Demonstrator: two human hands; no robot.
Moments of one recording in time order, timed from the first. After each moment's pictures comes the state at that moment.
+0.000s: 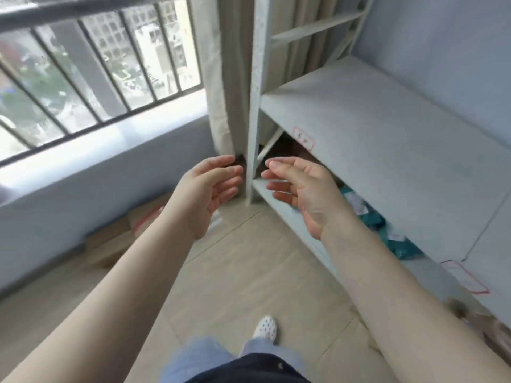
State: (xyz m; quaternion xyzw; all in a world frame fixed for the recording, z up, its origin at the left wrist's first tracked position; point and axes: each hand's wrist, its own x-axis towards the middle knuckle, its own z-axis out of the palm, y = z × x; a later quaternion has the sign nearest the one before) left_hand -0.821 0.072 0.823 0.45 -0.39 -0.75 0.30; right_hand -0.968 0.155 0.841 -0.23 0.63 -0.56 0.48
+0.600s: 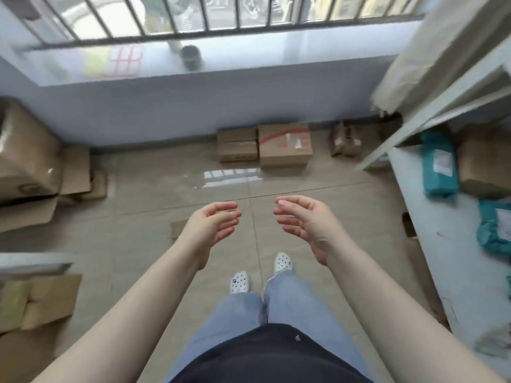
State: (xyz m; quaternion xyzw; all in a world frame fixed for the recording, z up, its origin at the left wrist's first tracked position) left_hand -0.390 0.212 0.696 0.66 -0.19 -0.66 0.32; right_hand -0.586 0.198 0.713 -0.26 0.62 -0.30 0.68
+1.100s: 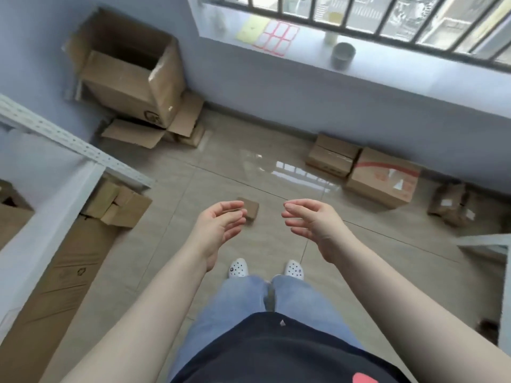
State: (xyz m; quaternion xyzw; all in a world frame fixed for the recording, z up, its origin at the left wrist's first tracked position) left_hand -0.250 0.265 0.699 0.69 0.00 -0.53 0.48; right_hand -0.409 0.150 0.677 -0.41 0.54 -0.07 0.73
